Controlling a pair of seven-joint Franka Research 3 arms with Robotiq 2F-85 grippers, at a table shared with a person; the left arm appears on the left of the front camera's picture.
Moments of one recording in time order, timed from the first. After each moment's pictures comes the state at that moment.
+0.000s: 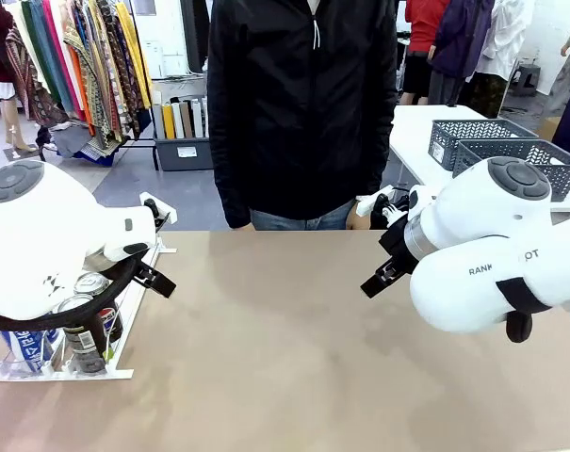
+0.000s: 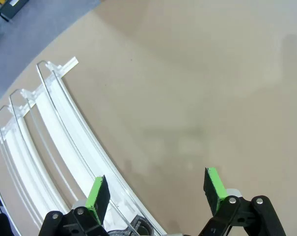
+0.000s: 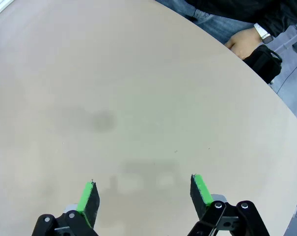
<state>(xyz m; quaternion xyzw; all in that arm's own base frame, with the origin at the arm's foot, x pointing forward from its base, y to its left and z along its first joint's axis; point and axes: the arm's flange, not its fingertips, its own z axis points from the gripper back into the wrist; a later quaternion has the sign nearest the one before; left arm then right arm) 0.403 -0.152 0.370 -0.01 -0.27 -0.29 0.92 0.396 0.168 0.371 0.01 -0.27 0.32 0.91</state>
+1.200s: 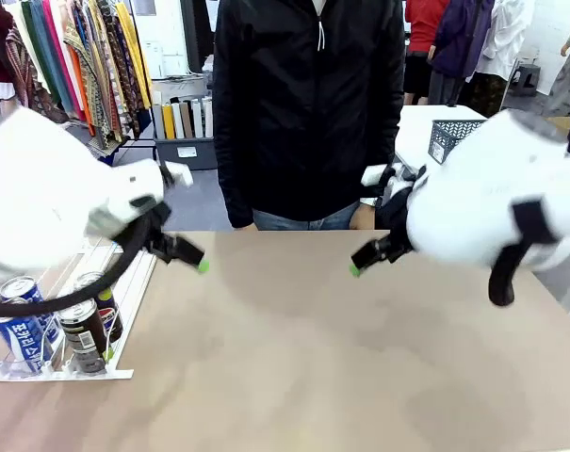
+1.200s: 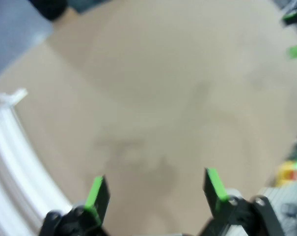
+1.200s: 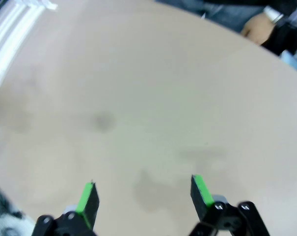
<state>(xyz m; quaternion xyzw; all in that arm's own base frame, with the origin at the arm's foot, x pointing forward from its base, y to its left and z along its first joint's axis) 0.394 -0.189 0.442 -0.18 -0.25 -0.28 0.91 0.402 0.173 0.425 0.13 -0.22 0.22 0.94</state>
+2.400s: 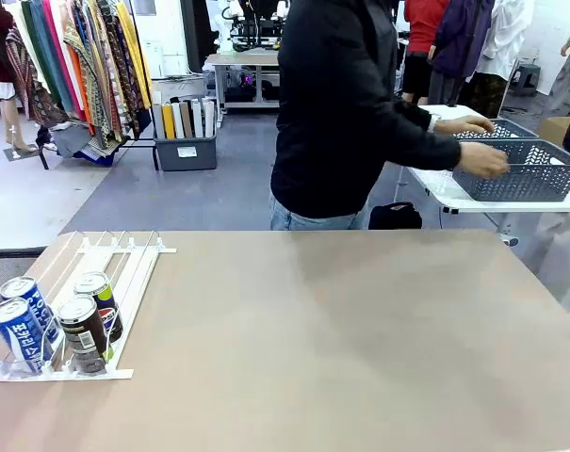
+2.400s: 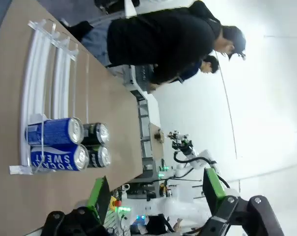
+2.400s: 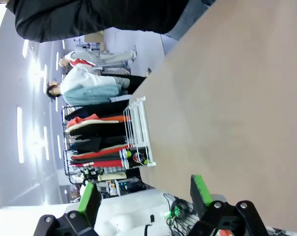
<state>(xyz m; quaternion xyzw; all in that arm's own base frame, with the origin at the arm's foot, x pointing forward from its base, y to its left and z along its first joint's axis) 0.257 0.294 0.463 -0.62 -0.22 0.15 0.74 0.353 -0.207 0.480 0.56 -0.15 -0.17 0.79</state>
